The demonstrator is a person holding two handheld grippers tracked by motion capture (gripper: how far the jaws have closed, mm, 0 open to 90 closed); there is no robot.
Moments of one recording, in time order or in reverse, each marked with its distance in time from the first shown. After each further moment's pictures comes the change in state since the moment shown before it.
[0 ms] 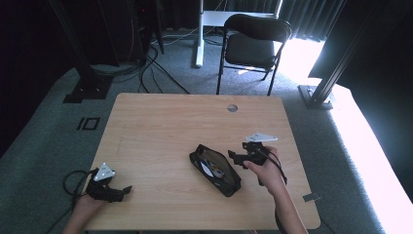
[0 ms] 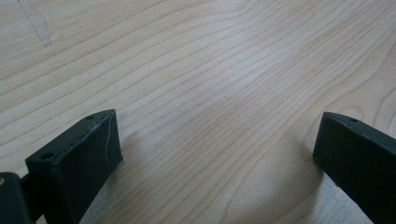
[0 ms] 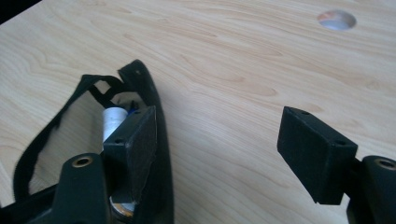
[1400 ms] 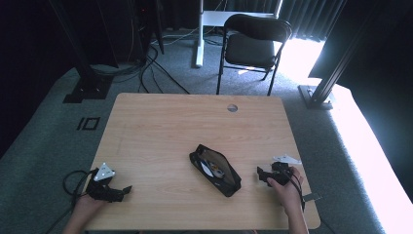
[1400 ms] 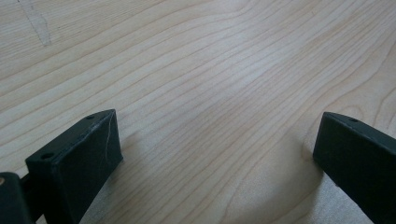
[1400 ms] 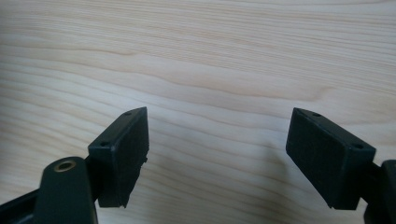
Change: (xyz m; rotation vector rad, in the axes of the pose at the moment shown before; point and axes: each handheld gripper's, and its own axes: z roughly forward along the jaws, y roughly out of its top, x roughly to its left) left arm 0.000 0.000 0.000 -0.002 0.000 0.000; right arm -0.064 -0.101 -0.015 0.073 -0.297 0.180
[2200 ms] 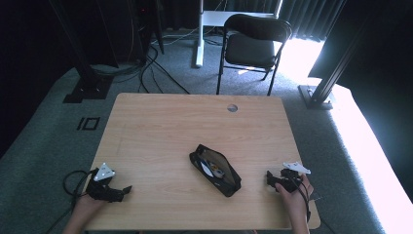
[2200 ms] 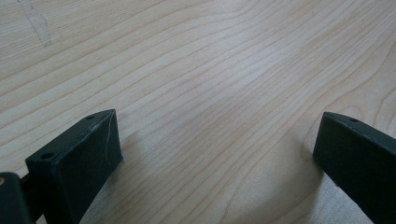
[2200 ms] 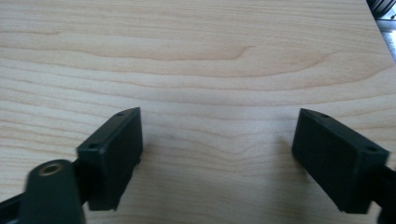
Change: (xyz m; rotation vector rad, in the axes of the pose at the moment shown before) left arm 0.000 0.000 0.000 0.000 0.000 0.000; right arm -0.018 -0.024 -0.009 -0.021 -0.126 0.054
